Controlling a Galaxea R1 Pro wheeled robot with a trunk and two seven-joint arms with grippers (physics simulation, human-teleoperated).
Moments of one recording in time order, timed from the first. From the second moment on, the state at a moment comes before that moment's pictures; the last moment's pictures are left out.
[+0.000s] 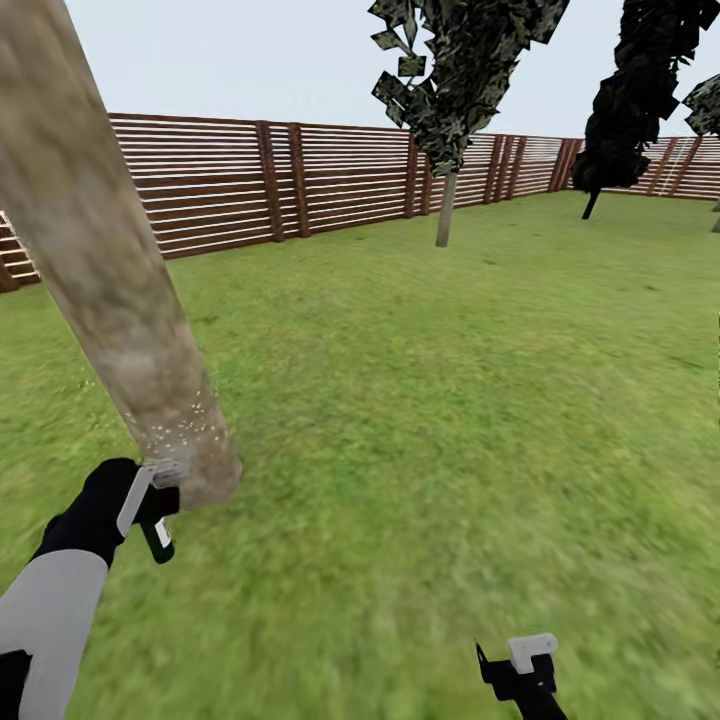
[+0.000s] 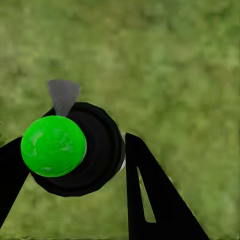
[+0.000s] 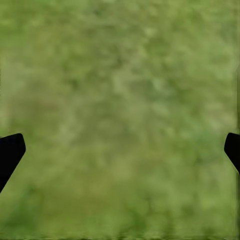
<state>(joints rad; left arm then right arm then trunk) -0.83 0.22 0.22 -0.77 0.05 1.01 0.08 -0.49 -0.07 0.41 -0.03 -0.25 -0.54 -0.07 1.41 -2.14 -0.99</state>
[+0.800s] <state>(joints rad) -0.44 0.21 -0.04 -0.48 -0.59 -0.07 -0.82 -0.56 -0.06 0.49 -0.39 0.20 -0.37 0.64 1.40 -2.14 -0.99</state>
